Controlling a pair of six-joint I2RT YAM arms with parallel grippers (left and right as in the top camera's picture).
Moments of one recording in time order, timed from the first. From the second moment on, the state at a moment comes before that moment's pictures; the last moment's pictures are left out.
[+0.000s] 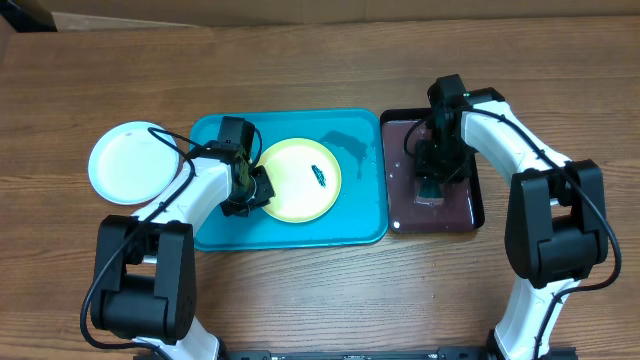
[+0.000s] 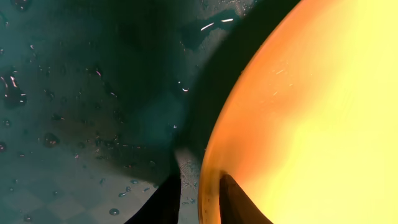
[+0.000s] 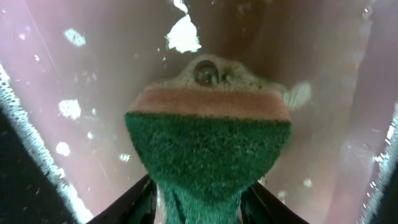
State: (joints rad) left arm -0.15 1.79 1.04 -0.68 0.08 -0.55; right arm 0.19 2.05 1.46 -1.01 -0.11 0.28
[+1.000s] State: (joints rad) left arm -0.15 1.79 1.04 -0.63 0.08 -0.54; right arm 0.19 1.98 1.68 -1.22 -0.10 0.22
